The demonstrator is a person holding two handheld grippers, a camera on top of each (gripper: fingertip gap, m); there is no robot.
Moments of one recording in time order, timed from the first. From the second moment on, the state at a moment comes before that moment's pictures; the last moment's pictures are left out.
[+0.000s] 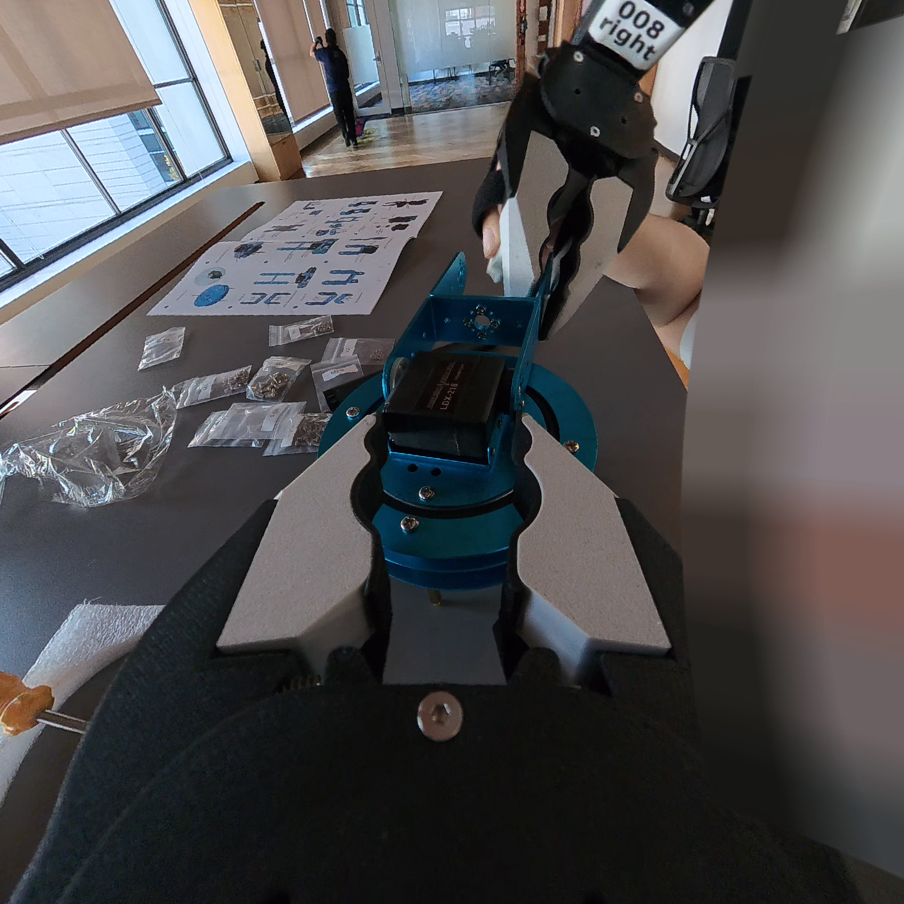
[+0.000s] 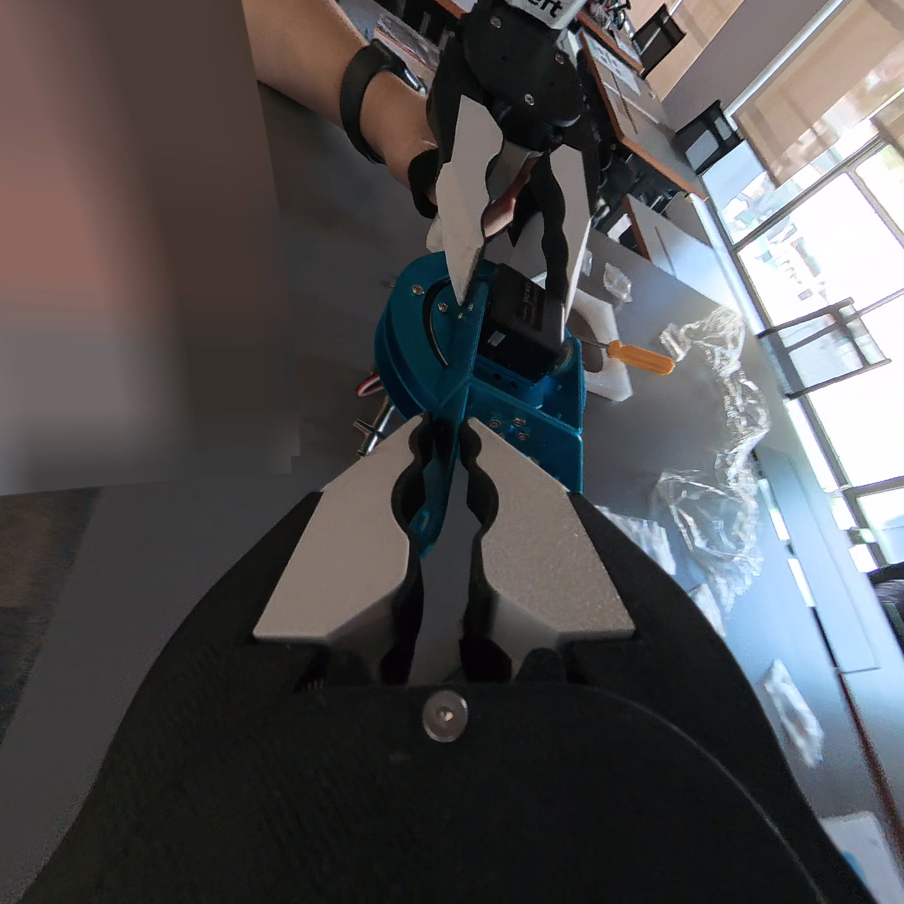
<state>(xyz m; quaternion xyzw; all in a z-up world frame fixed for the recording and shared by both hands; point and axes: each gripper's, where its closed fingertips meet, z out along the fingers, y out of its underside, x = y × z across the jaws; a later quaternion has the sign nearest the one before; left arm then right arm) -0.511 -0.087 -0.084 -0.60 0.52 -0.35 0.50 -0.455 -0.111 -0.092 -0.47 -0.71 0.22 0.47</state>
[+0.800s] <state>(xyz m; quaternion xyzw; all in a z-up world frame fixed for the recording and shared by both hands) -0.511 -0.087 -0.084 -0.60 0.51 -0.35 0.51 -0.458 -0.124 -0.085 -0.24 -0.75 -0.06 0.61</state>
